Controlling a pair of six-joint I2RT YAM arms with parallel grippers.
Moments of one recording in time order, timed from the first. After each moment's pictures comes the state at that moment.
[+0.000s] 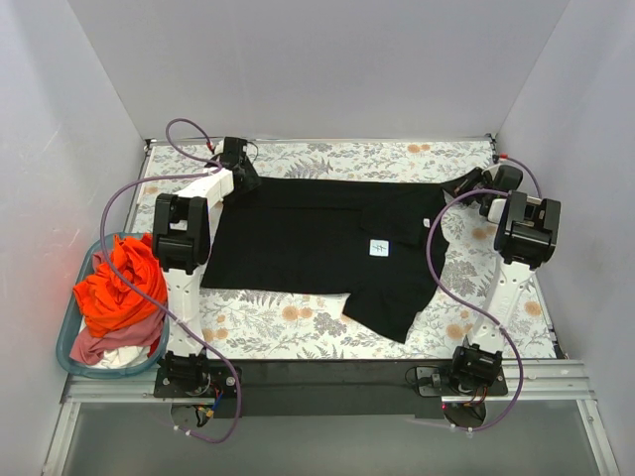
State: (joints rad) left arm -0.15 2.25 1.71 -0.36 -0.21 -0.61; right arm -0.29 2.33 1.39 0.47 -0.73 0.72
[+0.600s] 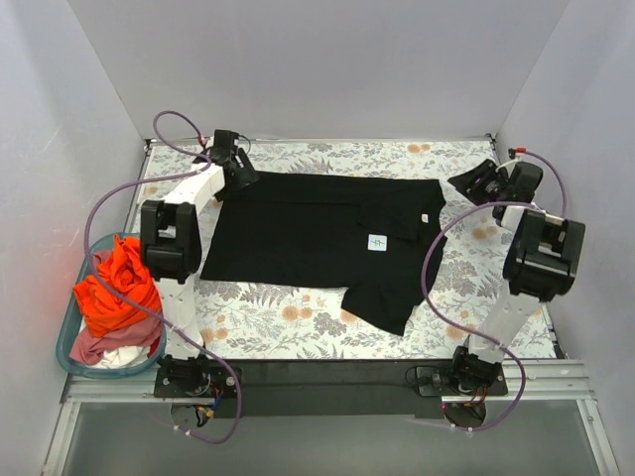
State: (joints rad) left arm -0.15 2.16 1.73 -0.48 -0.19 -0.59; right arm -0.31 1.98 1.16 0.36 -0.68 0.63
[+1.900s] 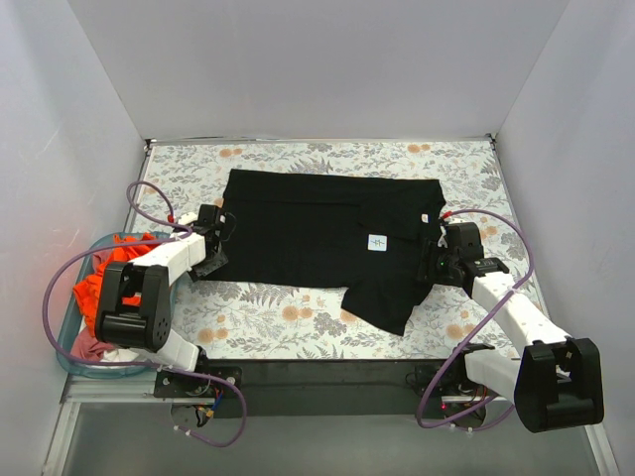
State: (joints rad) left arm -0.14 1.53 0.83 -0.54 -0.48 -0.72; right arm 0.17 1.09 0.58 -0.43 -0.07 0.29
